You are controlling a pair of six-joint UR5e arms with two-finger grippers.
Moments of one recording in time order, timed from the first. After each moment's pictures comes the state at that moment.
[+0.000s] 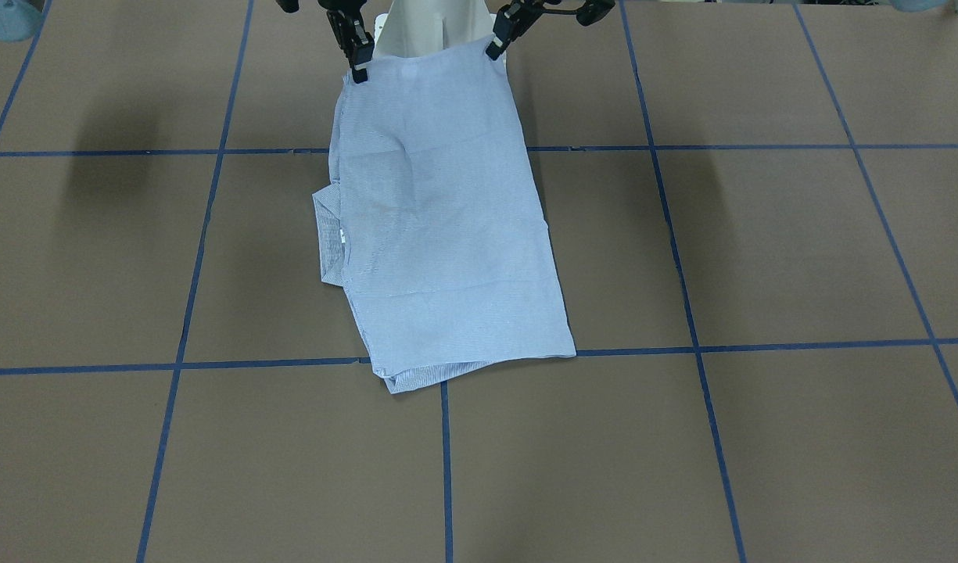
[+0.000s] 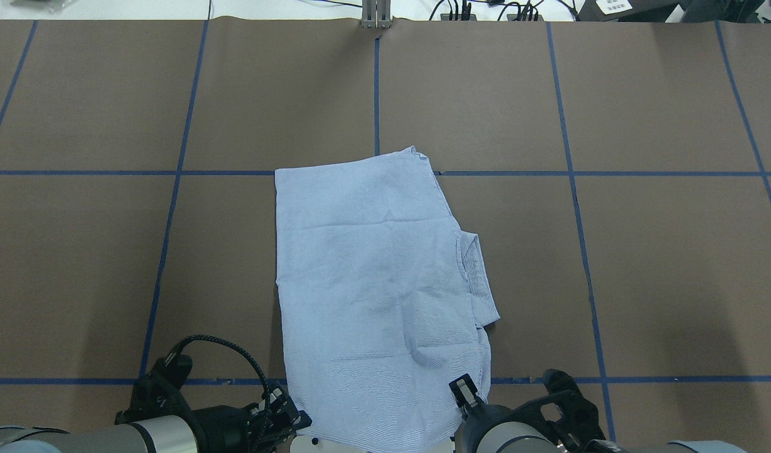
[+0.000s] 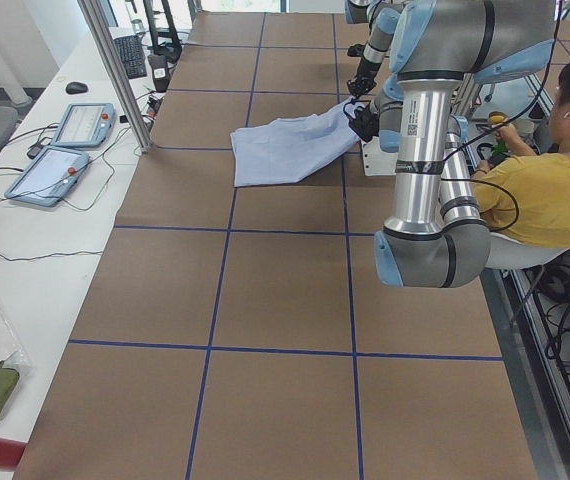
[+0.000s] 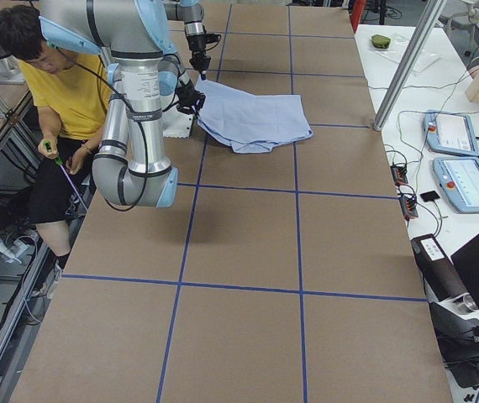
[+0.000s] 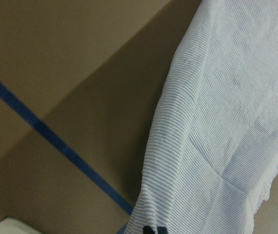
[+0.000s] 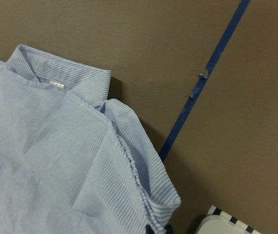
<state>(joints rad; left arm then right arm) 0.02 -1.73 -2.34 -1.98 -1.42 -2.42 -0.07 -1.22 2.36 -1.91 1.28 2.71</state>
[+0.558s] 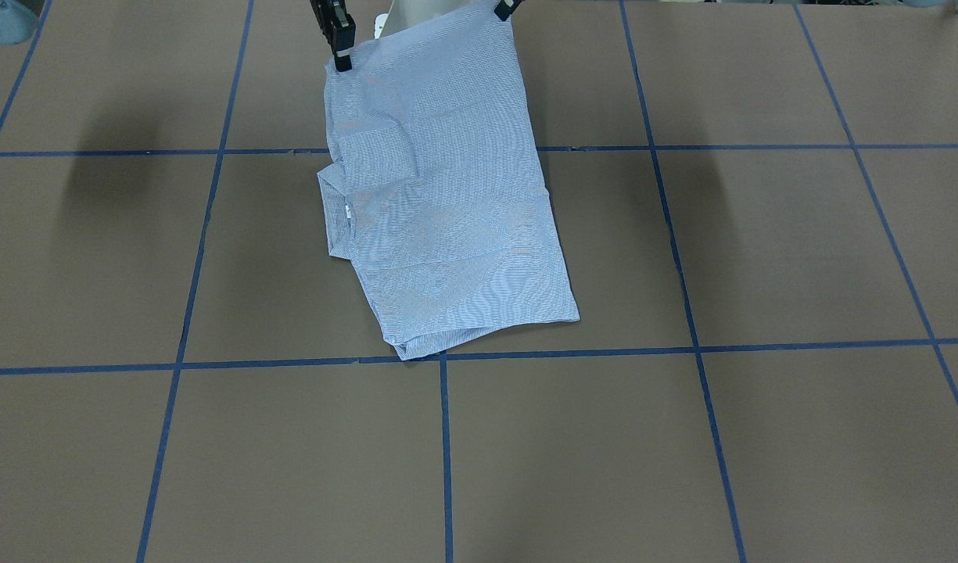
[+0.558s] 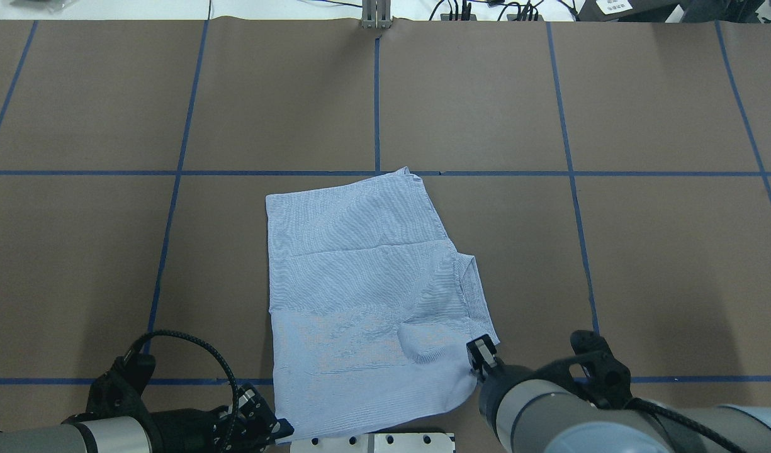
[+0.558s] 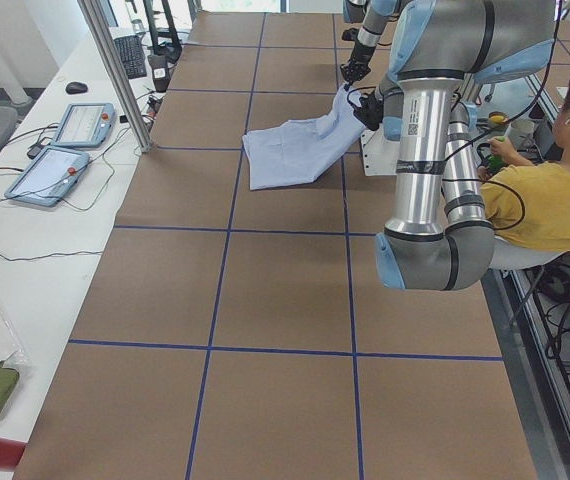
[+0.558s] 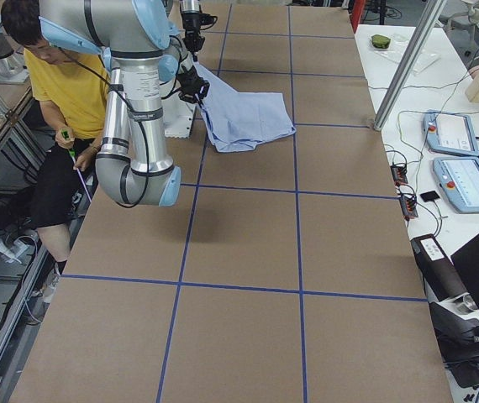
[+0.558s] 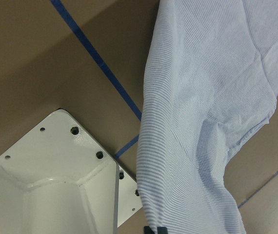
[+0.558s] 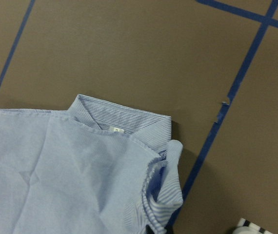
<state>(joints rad) -0.01 -1.70 -2.44 -1.93 -1.46 -2.46 0.05 -1.18 2.41 -1.98 1.32 2.68</state>
